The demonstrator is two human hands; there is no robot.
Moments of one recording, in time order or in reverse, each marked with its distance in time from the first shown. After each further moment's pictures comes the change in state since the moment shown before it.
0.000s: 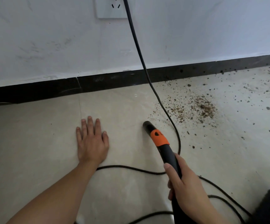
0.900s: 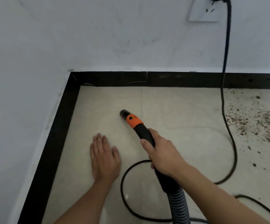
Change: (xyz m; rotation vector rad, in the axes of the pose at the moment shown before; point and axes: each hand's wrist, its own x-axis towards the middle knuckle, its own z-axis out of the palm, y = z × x) left_hand -0.117 -0.113 -0.005 -0.115 0.146 -0.391; right_hand 0.023 -0.099 0.136 -0.327 -0.398 -0.435
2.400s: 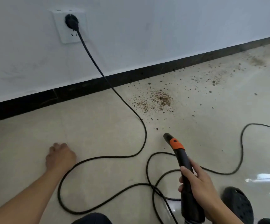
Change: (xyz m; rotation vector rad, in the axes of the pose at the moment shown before) left_hand 0.032 0.099 -0.032 0.231 -0.467 0.196; right_hand -0.273 0.135 -0.064 0.869 0.726 0.524
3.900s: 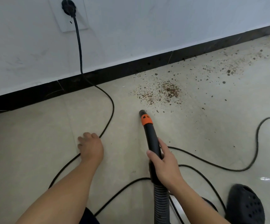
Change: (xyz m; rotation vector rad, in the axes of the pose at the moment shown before) left_hand -0.028 0.081 0.049 0.180 0.165 0.086; right_hand 0.042 0.012 0.074 -0.214 -0.142 -0.146
